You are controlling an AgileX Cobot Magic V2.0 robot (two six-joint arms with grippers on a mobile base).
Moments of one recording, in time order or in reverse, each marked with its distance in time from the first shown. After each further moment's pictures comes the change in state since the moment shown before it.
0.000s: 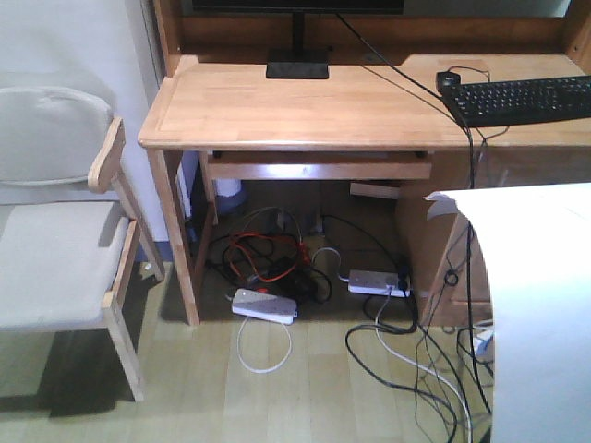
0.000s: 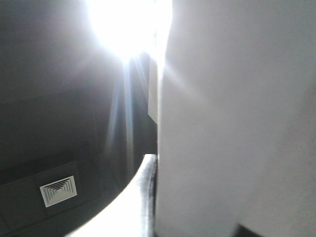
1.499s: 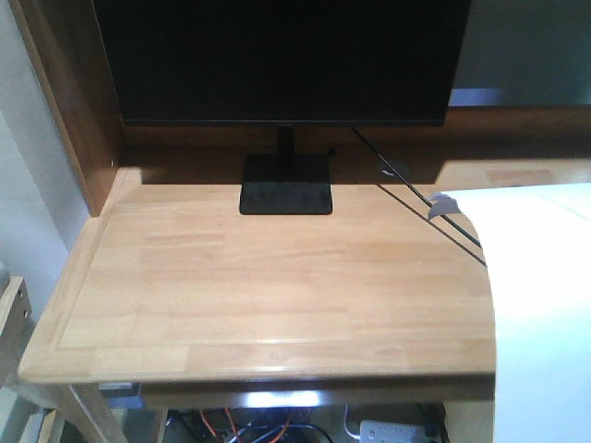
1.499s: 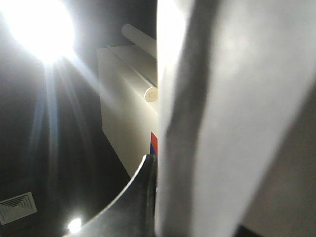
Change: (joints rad) left arm 0.000 0.000 0.000 -0.001 0.007 0.000; right arm 0.000 0.000 0.000 0.000 -0.001 0.000
